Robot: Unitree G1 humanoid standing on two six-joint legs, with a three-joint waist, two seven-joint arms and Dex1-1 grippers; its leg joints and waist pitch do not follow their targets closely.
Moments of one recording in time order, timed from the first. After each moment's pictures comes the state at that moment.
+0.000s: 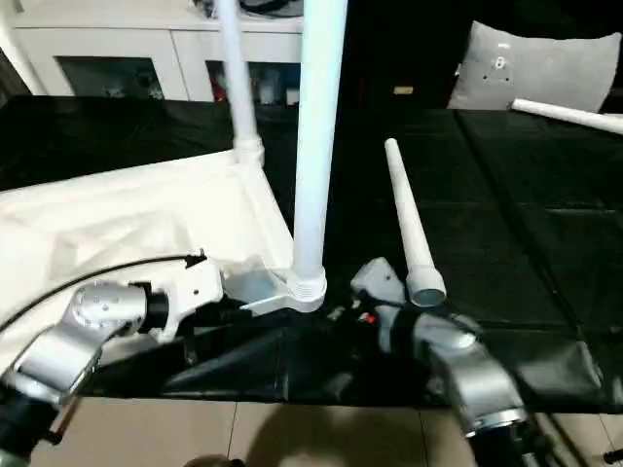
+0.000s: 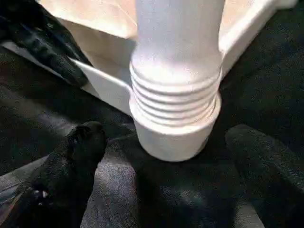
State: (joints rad) left arm -0.33 0.51 -0.33 0.14 0.04 0.19 -1.01; right arm -0.18 -0.42 0.17 0.14 0.21 0.21 0.90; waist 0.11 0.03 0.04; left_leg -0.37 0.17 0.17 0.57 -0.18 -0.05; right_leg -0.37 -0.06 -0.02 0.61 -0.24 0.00
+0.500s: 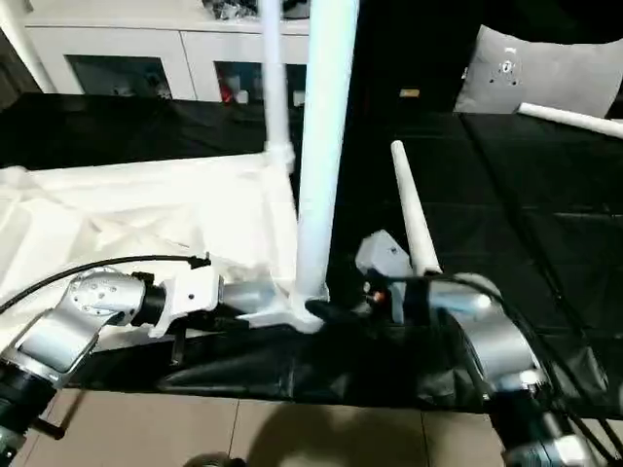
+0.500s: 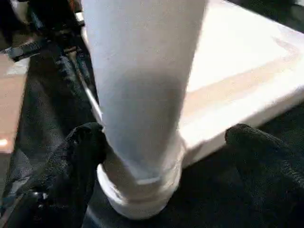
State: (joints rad) left arm -0.40 0.56 -0.39 0.23 0.04 0.04 -1.19; right arm -0.32 -0.49 0.21 0.17 0.22 0.16 1.08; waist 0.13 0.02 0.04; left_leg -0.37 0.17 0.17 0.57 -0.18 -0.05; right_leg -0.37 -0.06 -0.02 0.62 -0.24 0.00
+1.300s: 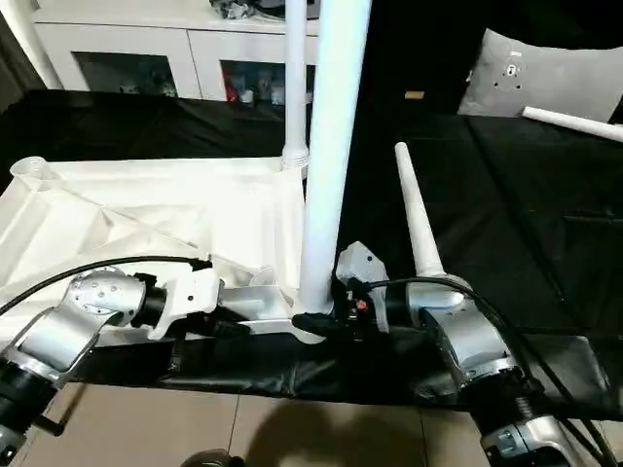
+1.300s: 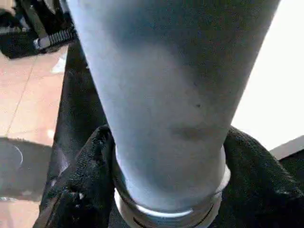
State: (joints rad) left arm -0.38 0.56 -0.37 0.20 0.00 0.10 -1.21; right arm -0.36 -0.43 0.25 0.28 0.22 0.20 1.14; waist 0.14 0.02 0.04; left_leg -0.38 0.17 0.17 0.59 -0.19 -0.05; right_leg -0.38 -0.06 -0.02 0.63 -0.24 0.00
